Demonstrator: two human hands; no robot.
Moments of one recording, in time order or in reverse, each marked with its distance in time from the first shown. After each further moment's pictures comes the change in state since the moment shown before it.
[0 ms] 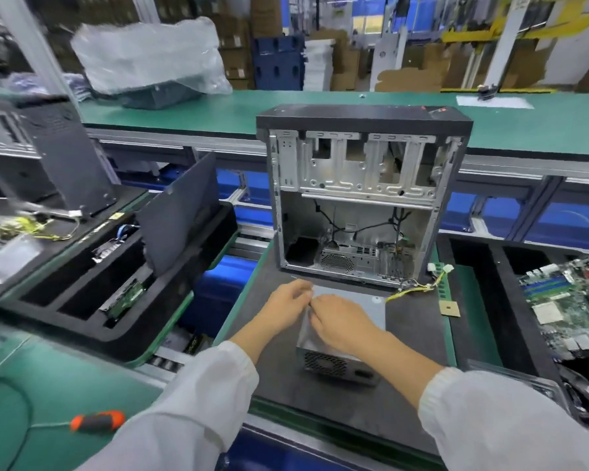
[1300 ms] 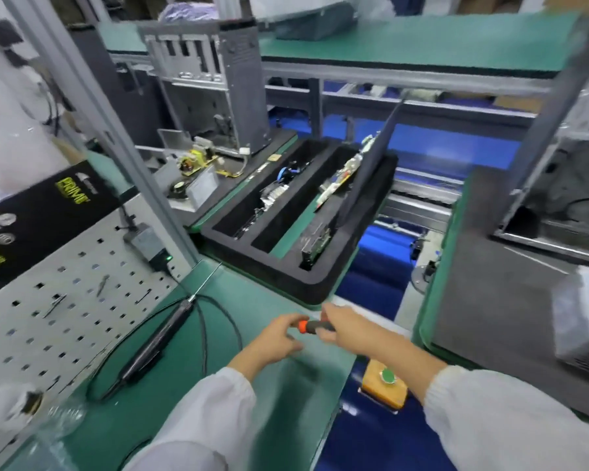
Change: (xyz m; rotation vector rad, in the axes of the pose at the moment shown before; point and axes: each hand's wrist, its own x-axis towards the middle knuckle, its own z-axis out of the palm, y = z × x) left_hand -0.189 -0.298 -0.265 0.036 -0.007 -0.350; right_hand 0.129 -0.351 0.134 0.321 -0.409 -0.141
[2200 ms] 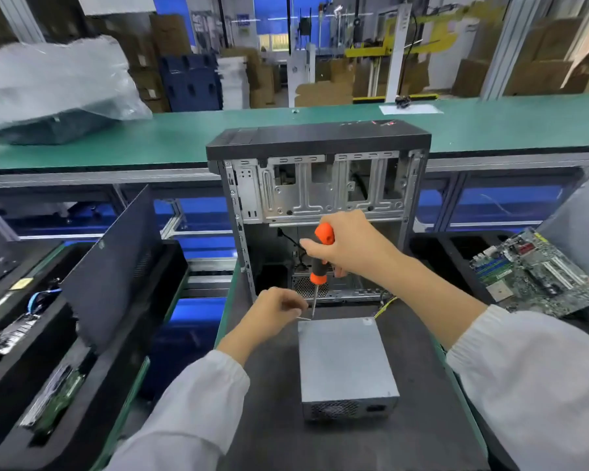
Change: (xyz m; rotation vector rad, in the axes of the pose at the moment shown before) left_hand 0.141 0.388 0.212 0.180 -0.188 0.650; right_hand -0.253 0.239 -0.315 -0.032 0.831 0.308
